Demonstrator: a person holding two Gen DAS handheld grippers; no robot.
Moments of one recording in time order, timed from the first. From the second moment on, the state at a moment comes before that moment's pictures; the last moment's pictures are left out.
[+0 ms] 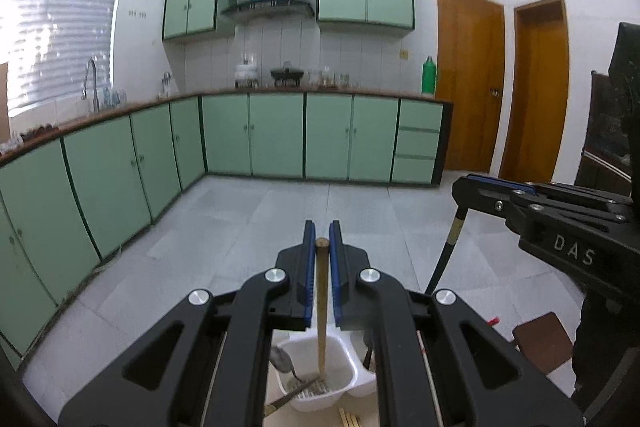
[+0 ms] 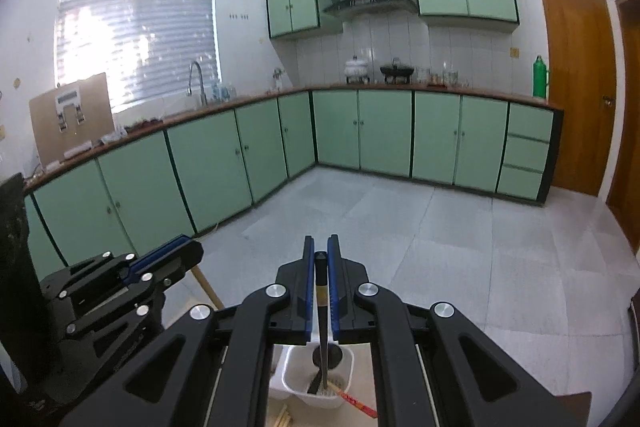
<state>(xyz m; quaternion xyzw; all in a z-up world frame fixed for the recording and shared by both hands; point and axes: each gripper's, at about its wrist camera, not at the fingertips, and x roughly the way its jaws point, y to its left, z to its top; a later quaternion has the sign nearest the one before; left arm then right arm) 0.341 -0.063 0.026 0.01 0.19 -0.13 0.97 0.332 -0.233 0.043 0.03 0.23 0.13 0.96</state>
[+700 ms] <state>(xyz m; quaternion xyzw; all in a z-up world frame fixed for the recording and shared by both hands) 0.232 -0.022 0.013 0.00 0.19 -0.11 0.98 0.213 -0.286 0.021 0.06 0.20 0.08 0.98</state>
